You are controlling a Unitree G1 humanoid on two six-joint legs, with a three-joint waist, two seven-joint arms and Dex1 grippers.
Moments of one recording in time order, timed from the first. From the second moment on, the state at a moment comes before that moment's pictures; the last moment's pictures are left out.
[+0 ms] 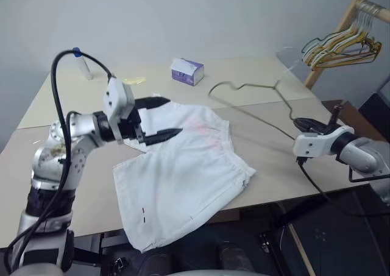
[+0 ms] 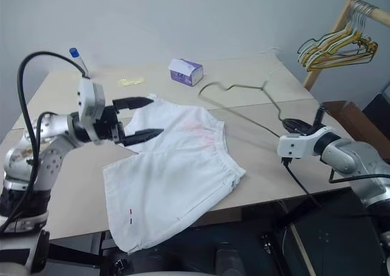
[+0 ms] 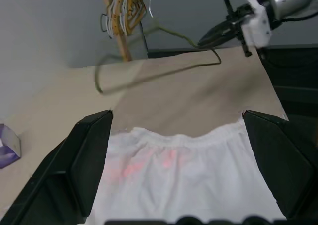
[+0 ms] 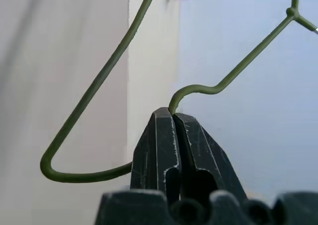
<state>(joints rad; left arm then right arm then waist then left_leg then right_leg) -0.57 0.70 0.05 -0.13 -0.56 0.44 -1.02 -0.45 -1.13 0.26 0.30 -0.59 -0.60 0.15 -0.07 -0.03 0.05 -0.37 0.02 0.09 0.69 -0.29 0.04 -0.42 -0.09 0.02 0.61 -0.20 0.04</state>
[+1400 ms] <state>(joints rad) -0.68 0.68 -0.26 0.01 -0.33 0.66 -1.17 -0.76 -1.03 0.38 0.41 -0.98 -0.92 -0.08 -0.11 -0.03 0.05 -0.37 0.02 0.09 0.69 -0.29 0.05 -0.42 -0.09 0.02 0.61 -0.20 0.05</state>
